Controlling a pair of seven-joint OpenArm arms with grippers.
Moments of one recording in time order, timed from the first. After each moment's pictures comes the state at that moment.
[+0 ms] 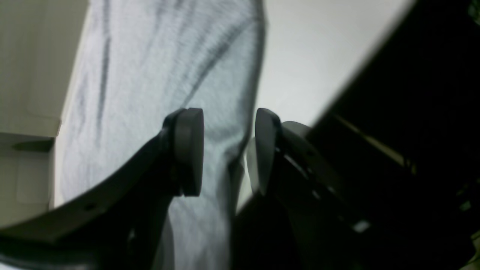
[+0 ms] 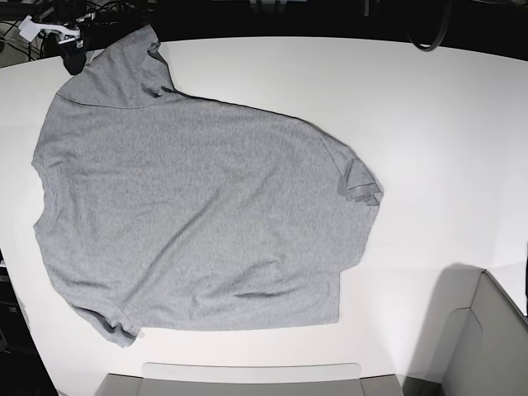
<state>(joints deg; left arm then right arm) 56.3 -0.5 -4.0 65.1 1.8 4.5 -73.3 -43.9 6.0 35.2 88.0 69.1 23.8 -12.3</state>
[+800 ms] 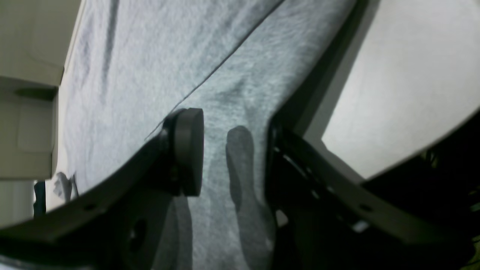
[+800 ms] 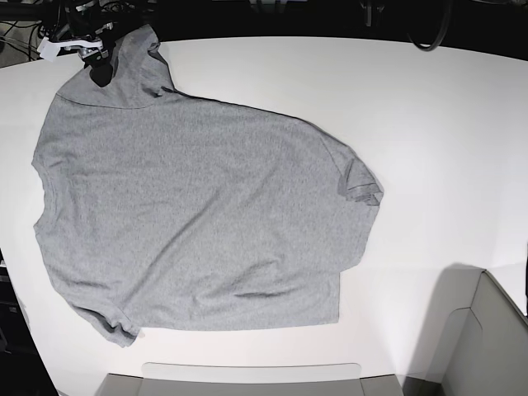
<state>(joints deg) 55.8 -0.4 -4.0 69.3 1.8 4.5 -72.5 -37.4 1.2 37.3 88.4 59.5 26.2 -26.2</state>
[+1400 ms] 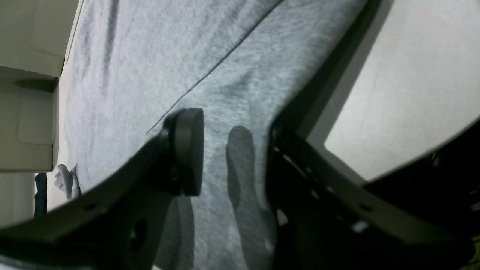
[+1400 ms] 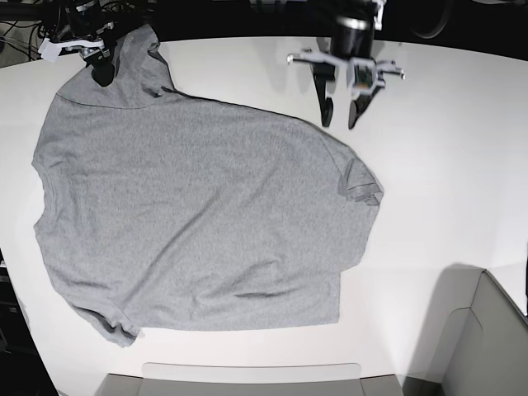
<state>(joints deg) 41.5 -1.1 8.9 113.6 0.9 5.1 2.0 -37.4 1.5 37.3 88.4 59.5 26.6 -26.5</state>
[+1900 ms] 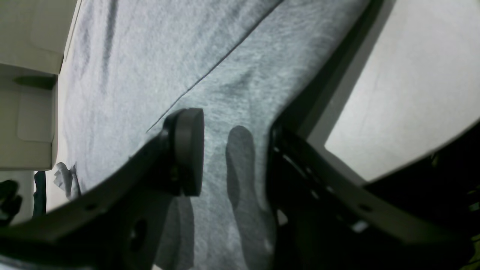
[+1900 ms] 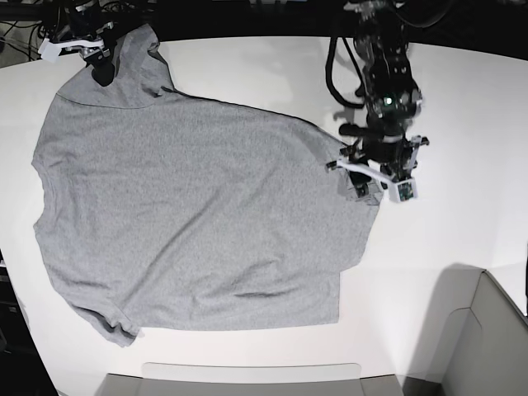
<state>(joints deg) 8.4 6.5 -8.7 108.4 -4.3 5.5 47.3 -37.5 1.6 37.3 88.4 59.5 26.6 -26.7</state>
